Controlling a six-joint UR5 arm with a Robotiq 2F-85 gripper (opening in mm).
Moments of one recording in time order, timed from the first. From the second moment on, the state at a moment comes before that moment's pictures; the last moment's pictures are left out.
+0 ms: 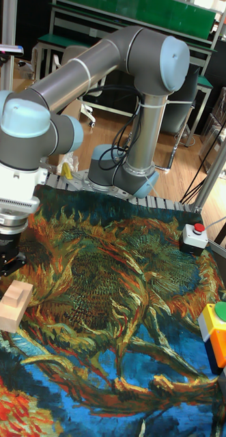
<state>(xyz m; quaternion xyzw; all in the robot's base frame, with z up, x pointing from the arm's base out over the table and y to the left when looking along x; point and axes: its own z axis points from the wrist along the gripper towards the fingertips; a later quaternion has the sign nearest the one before) 0.611 -0.229 0.042 -0.13 0.99 -0.06 0.07</state>
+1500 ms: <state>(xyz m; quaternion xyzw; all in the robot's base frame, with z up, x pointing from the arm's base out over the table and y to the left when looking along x) 0.621 -0.261 0.043 -0.22 0.97 -0.10 0.07</state>
